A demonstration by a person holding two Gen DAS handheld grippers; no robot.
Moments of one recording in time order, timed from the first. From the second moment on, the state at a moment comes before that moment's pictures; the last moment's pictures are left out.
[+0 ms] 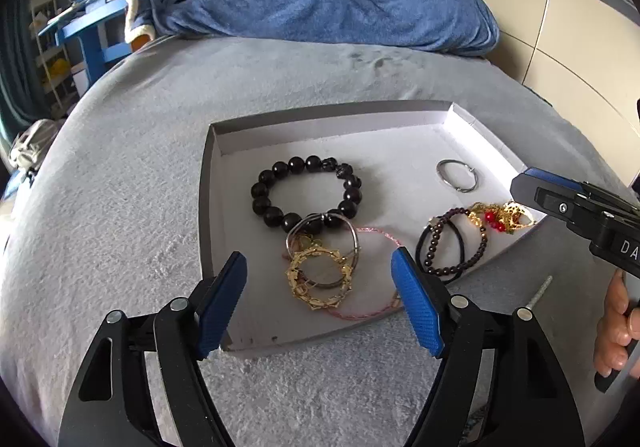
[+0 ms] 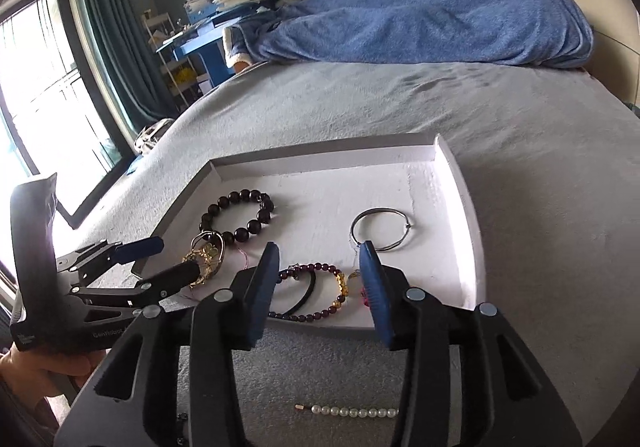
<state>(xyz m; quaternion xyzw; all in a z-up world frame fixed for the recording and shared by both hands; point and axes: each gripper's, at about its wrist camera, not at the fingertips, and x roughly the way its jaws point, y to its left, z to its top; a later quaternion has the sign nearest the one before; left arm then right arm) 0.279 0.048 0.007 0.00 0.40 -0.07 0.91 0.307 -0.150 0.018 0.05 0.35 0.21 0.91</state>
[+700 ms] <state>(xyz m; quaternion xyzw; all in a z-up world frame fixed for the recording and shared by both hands) 0.205 0.035 0.025 0.01 0.37 -0.07 0.93 0.252 -0.179 0.015 0.04 0.34 0.15 0.93</state>
